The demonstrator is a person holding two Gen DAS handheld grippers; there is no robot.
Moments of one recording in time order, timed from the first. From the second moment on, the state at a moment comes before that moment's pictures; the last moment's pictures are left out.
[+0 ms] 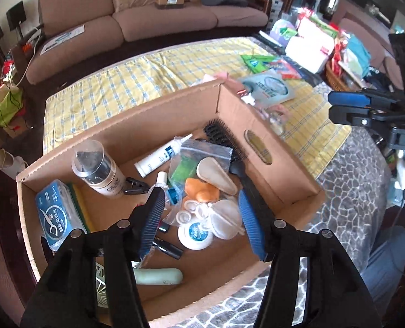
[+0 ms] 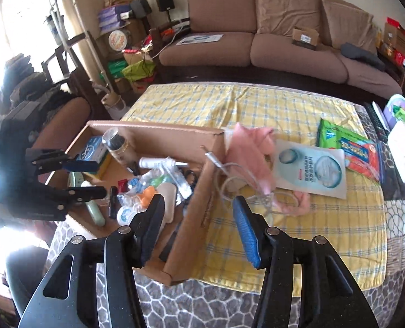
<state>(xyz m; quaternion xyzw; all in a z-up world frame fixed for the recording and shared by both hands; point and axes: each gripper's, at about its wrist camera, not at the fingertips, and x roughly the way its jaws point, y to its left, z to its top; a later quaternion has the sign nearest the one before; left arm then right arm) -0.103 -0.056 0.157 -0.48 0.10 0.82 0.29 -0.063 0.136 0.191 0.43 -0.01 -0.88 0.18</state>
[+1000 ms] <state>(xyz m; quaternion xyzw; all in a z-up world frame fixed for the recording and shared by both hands) -0.162 0.087 0.118 -0.49 0.13 0.82 0.27 -0.115 0.248 0.042 0.46 -0.35 -0.80 0.17</state>
